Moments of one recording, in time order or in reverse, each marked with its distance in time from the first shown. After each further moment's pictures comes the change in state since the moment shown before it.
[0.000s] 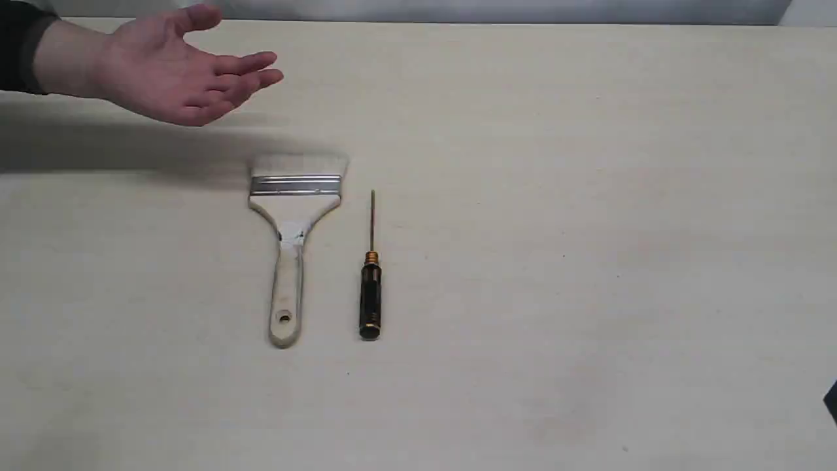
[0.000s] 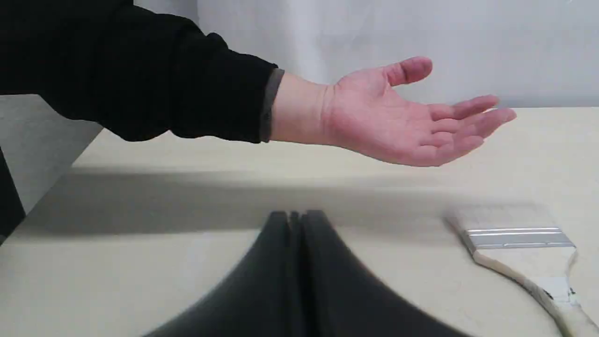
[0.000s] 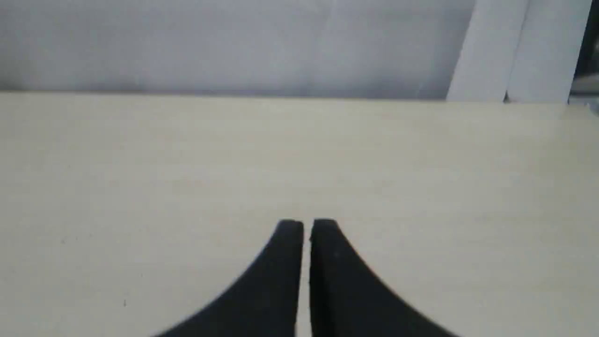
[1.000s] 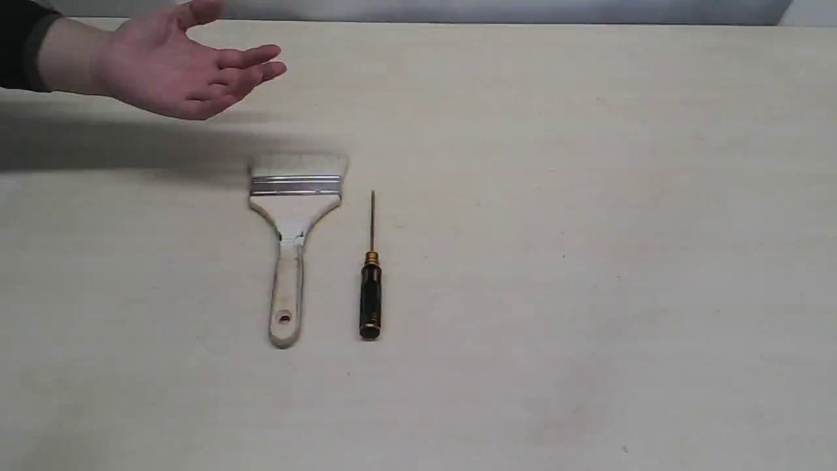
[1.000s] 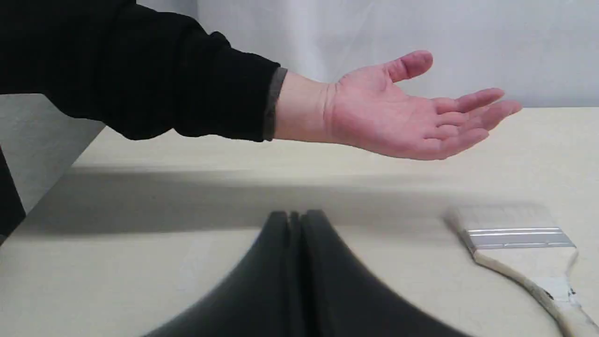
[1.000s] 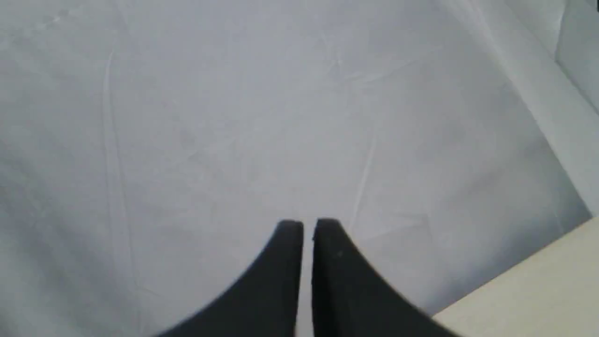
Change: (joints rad) left arm 0.000 0.000 0.000 0.000 0.000 0.000; right arm 0.000 -0.001 0.002 0.286 -0.486 0.392
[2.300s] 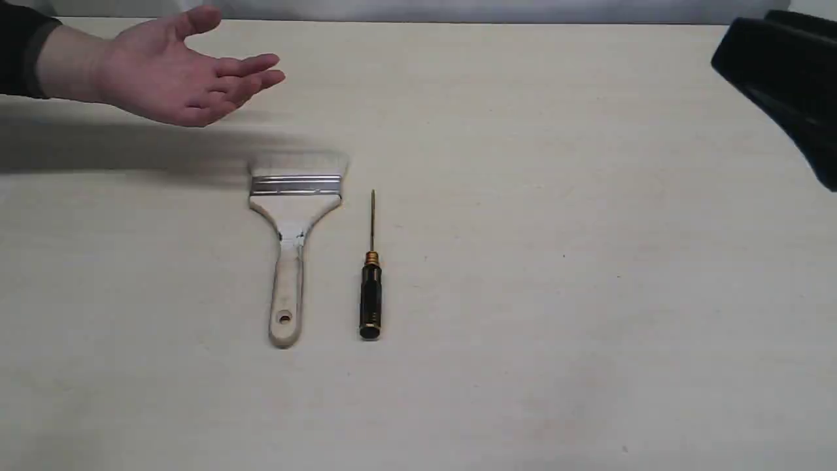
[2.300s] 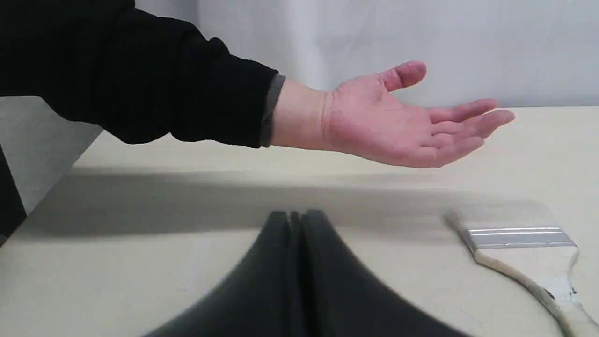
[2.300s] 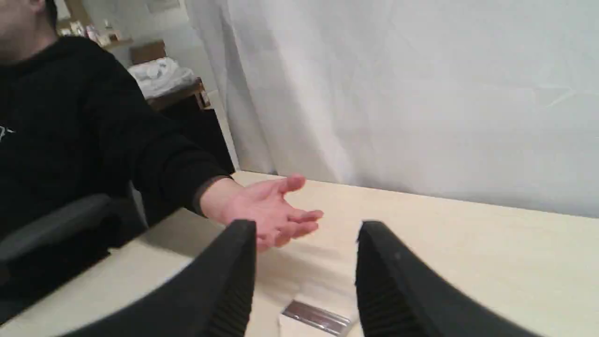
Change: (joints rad) left arm 0.000 0.000 0.000 0.000 0.000 0.000; right arm 0.000 0.647 -0.450 -1.746 -0.498 1.293
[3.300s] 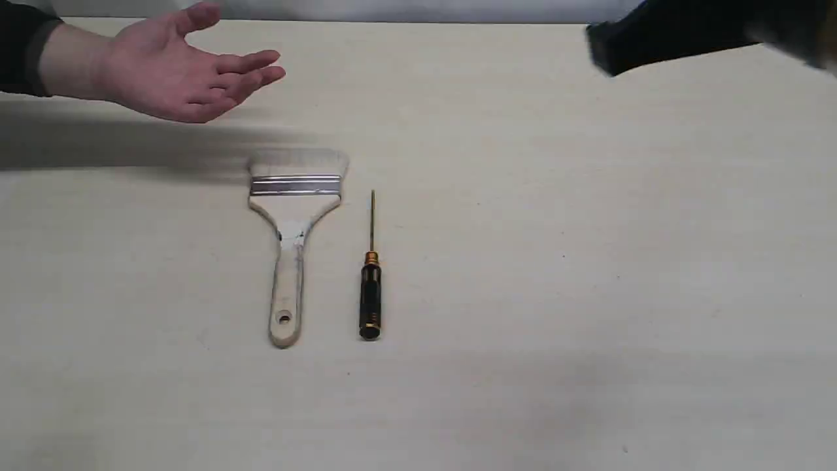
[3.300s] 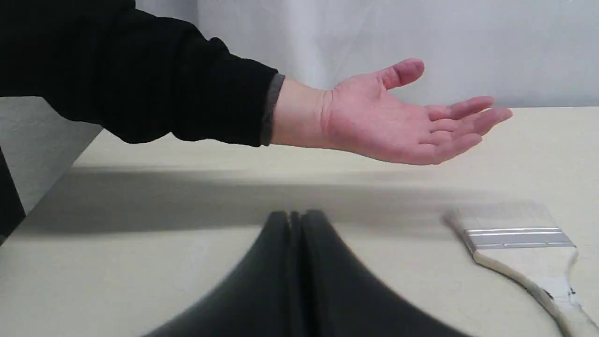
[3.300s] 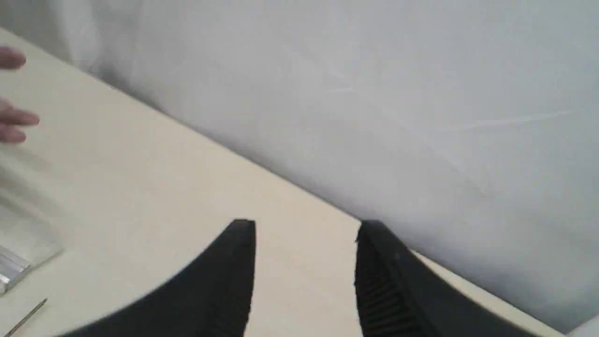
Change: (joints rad) left arm 0.000 0.000 0.000 0.000 0.000 0.000; right arm 0.708 0.451 -0.361 0.115 1.142 -0.583
